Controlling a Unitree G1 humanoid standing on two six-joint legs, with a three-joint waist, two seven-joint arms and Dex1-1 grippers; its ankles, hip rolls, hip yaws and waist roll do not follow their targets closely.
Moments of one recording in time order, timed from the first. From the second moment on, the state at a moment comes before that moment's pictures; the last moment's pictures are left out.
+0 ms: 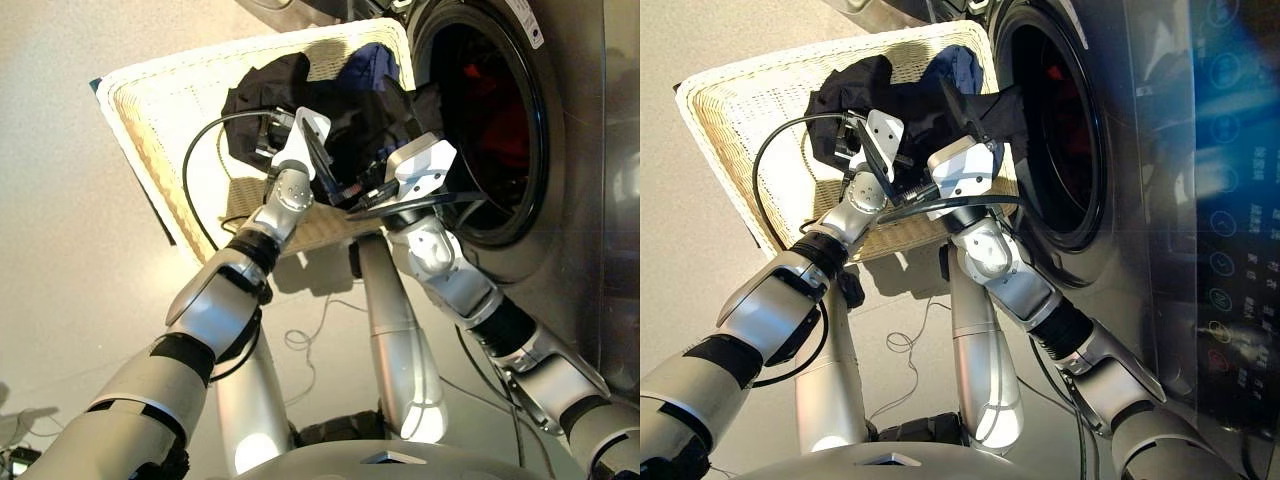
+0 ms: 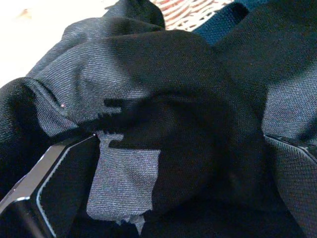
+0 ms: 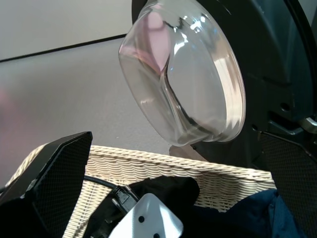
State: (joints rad) left arm -1.07 0.17 -0.53 1.04 -0.21 -0.09 0.40; right arm -0.63 -0.40 0.63 -0.11 0.30 -0.33 -0.27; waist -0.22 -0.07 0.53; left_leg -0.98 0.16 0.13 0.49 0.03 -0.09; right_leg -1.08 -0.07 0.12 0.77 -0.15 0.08
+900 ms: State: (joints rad) left arm -0.66 0.34 -0.54 0.32 -0.21 -0.15 0.41; right arm -0.43 -0.45 0.29 -0.07 0.15 -0.30 -0.46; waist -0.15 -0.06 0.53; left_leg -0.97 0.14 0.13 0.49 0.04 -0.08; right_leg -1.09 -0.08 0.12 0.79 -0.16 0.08
